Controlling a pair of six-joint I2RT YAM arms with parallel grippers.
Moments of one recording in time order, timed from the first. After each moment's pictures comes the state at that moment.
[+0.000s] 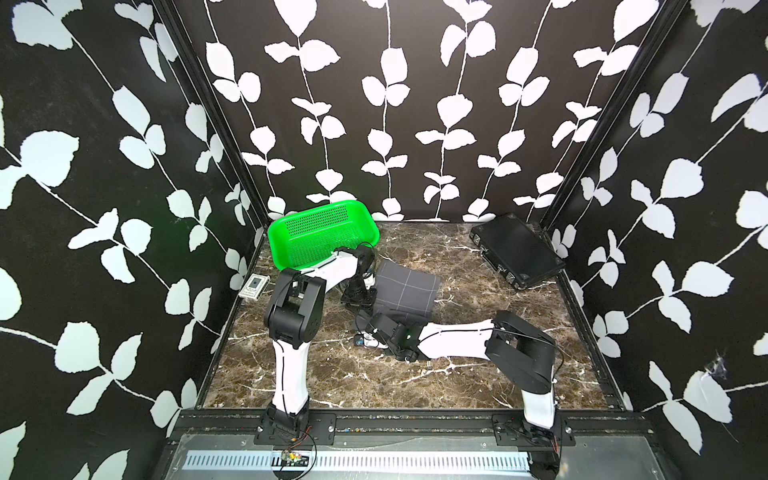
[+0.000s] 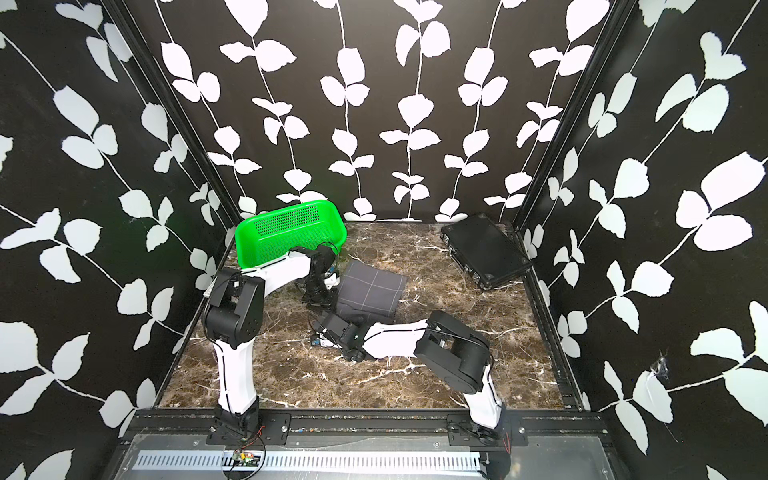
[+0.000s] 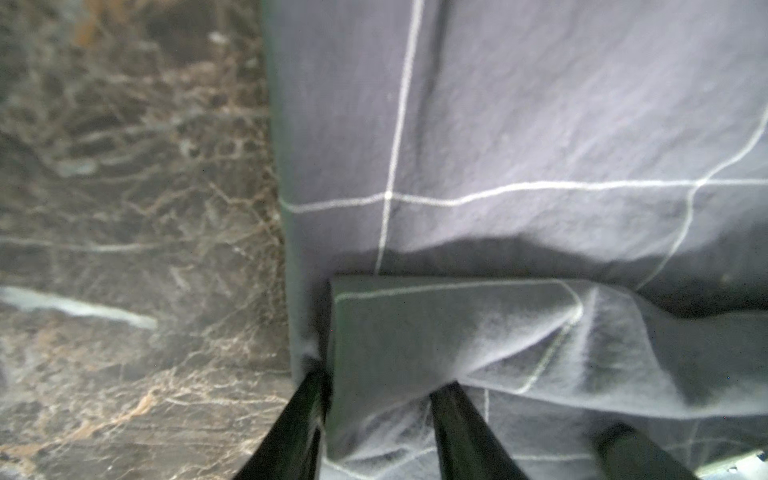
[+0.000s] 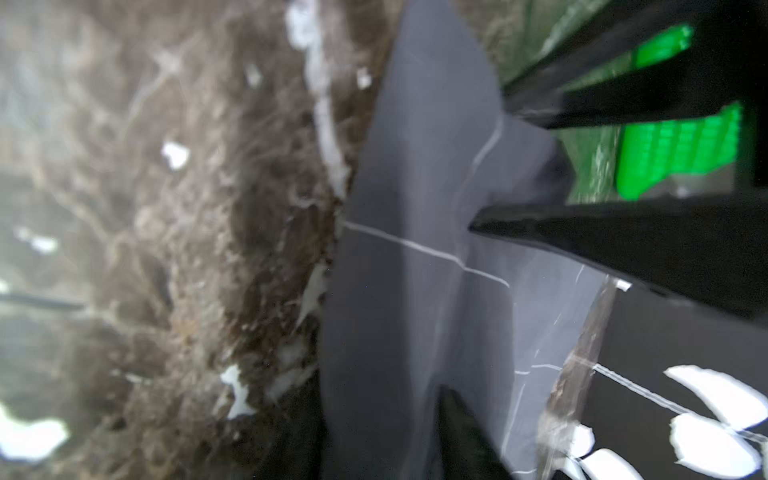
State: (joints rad) left arm -0.42 2.04 1.48 -1.08 0.19 -0.10; right arm 1.13 1.96 1.18 -0.23 0.43 -0.74
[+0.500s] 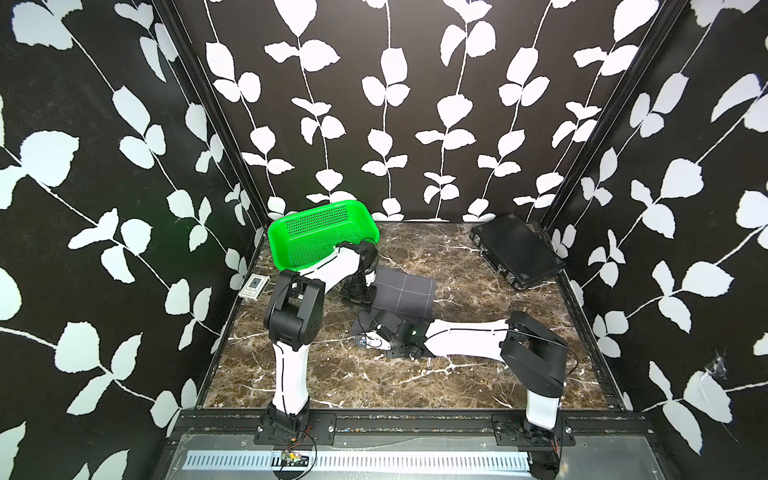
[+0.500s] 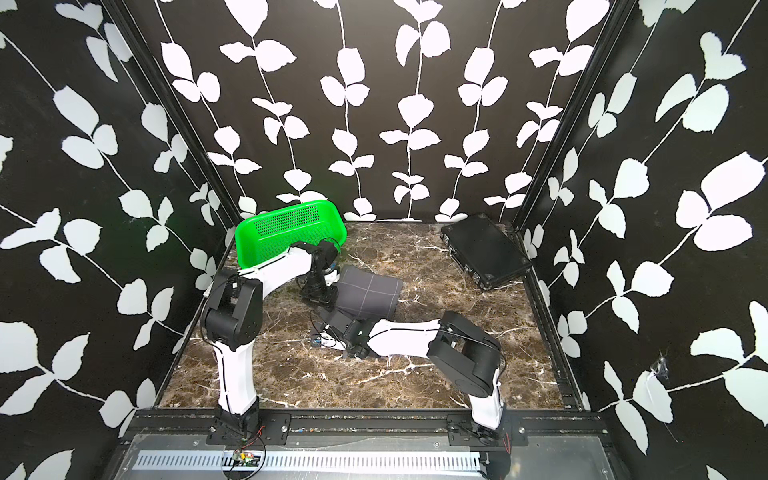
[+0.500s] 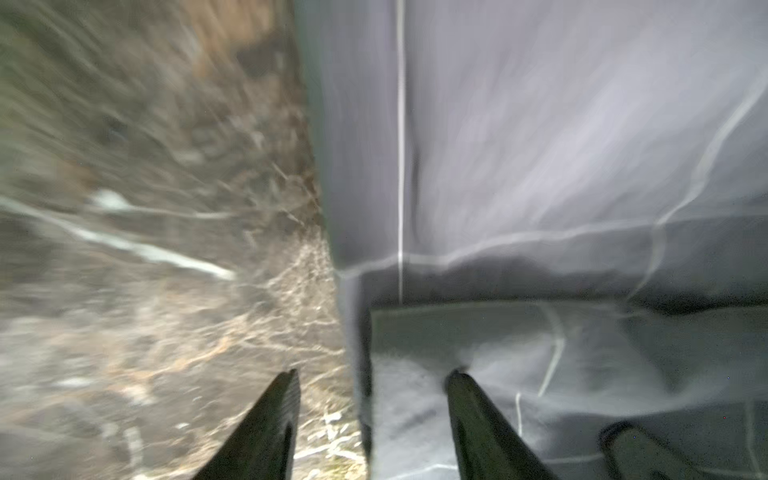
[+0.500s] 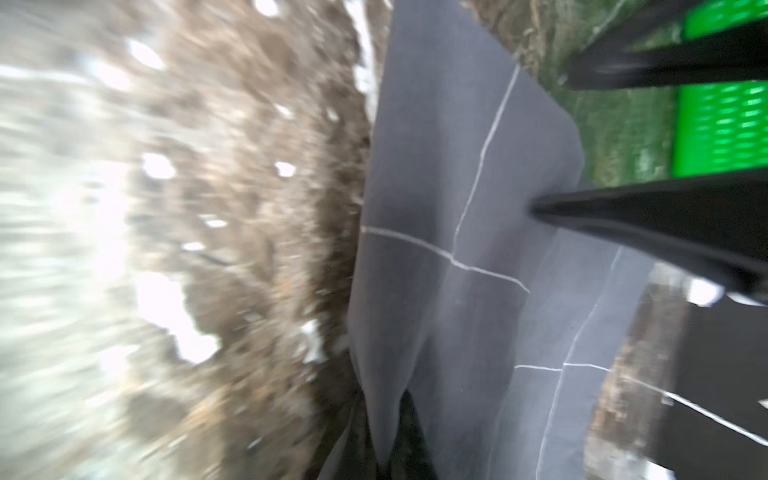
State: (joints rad) left arm -0.45 2.01 1.57 -1.16 0.06 -0.04; right arm 1.13 1.87 1.18 -0.38 0.21 -0.62
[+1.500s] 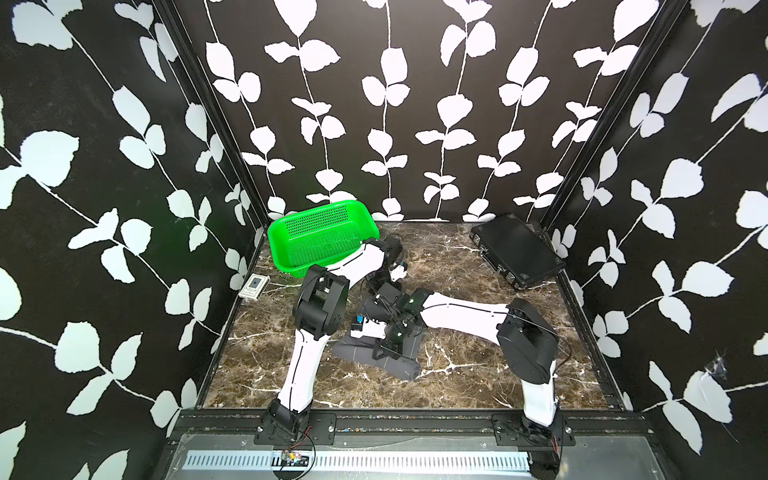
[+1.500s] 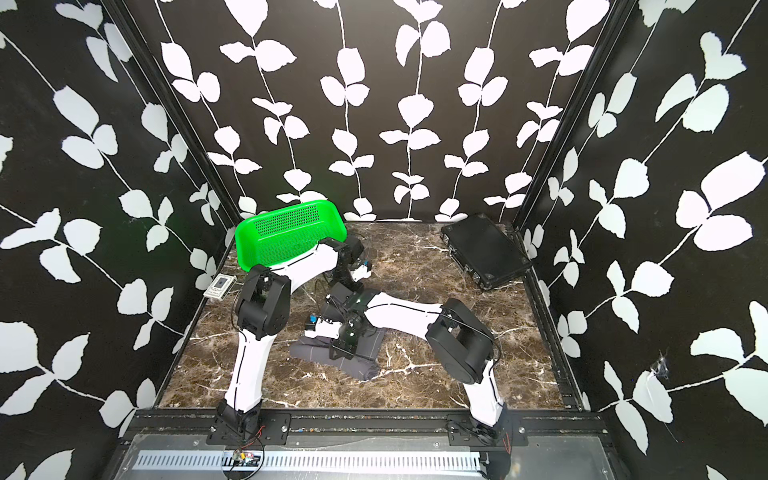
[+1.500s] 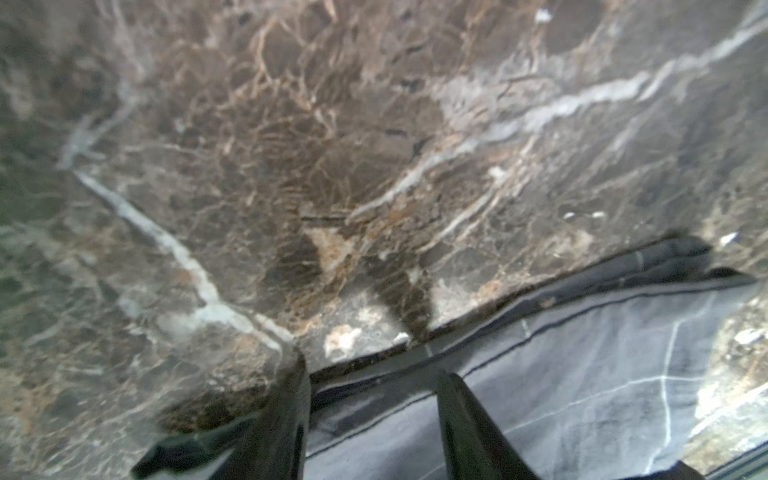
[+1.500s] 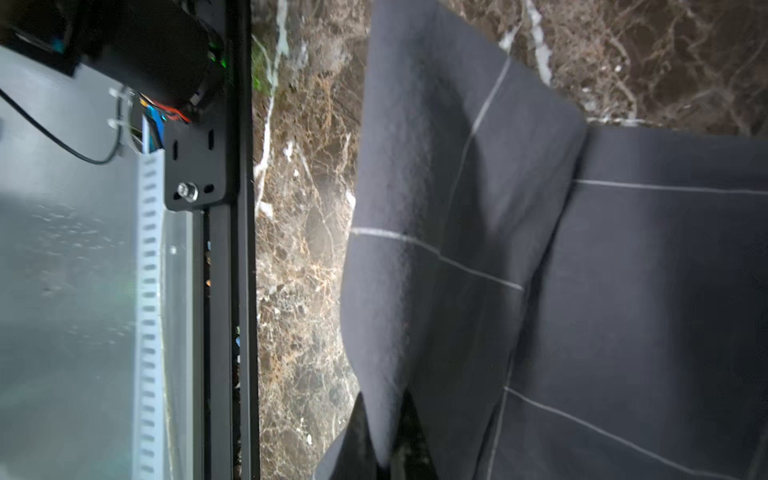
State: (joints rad) left arm -0.56 2.24 1.83 -1.14 0.19 0.15; right arm 0.98 1.99 1.47 -0.73 -0.61 -0.38
